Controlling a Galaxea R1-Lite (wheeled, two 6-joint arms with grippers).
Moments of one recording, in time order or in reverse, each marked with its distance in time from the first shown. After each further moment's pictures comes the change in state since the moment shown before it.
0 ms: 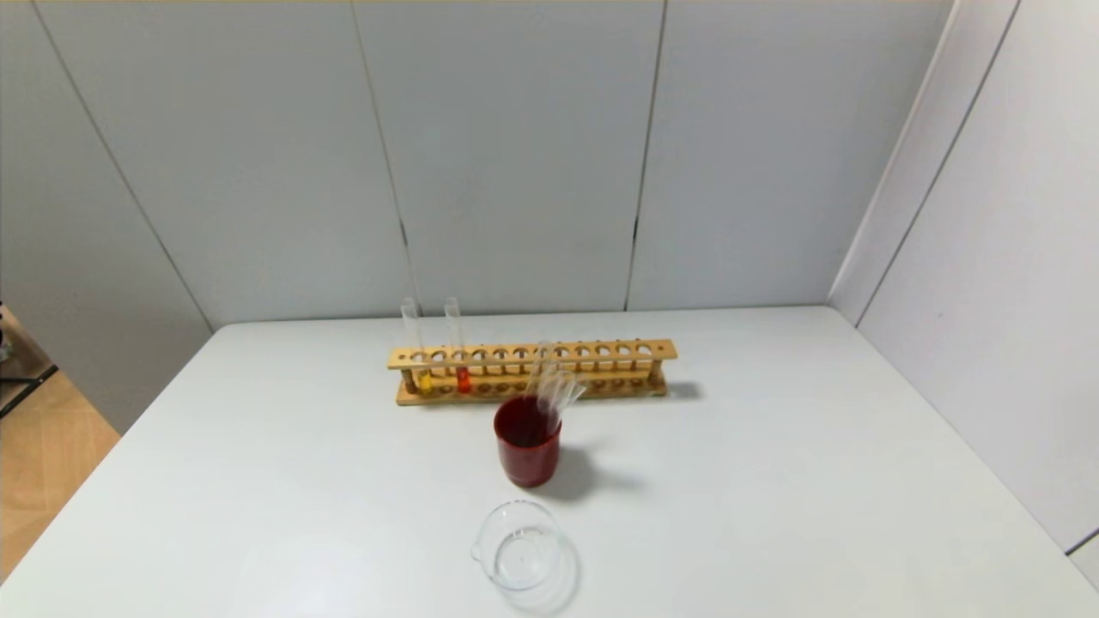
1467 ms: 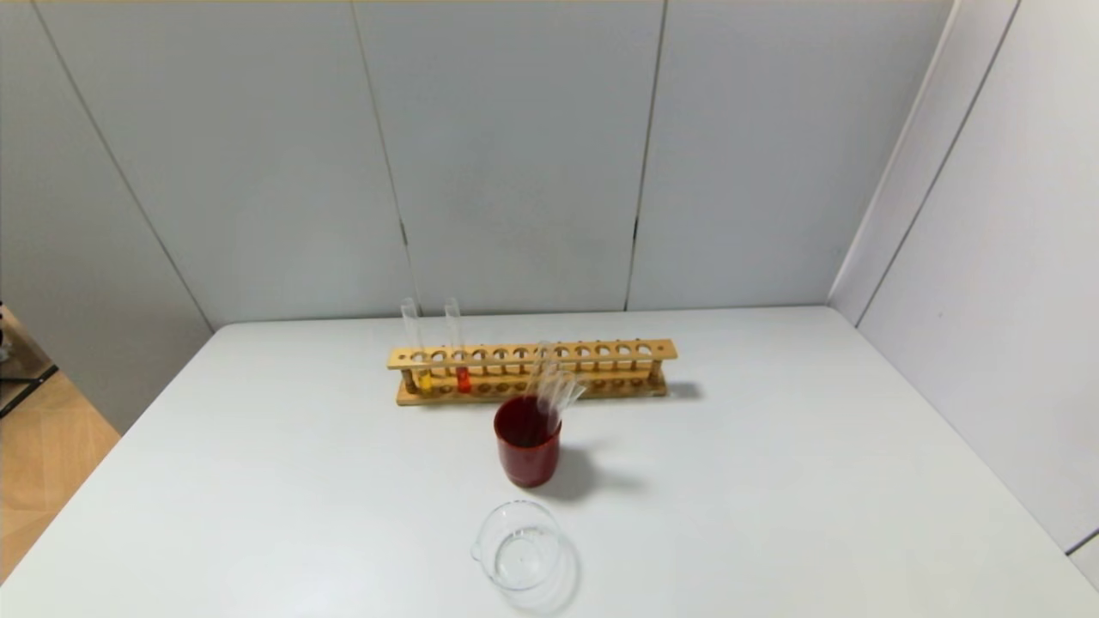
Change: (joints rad) left arm -0.002 0.574 -0.717 0.062 -0.125 0.048; right arm 0.000 0.000 0.000 0.000 0.000 0.000
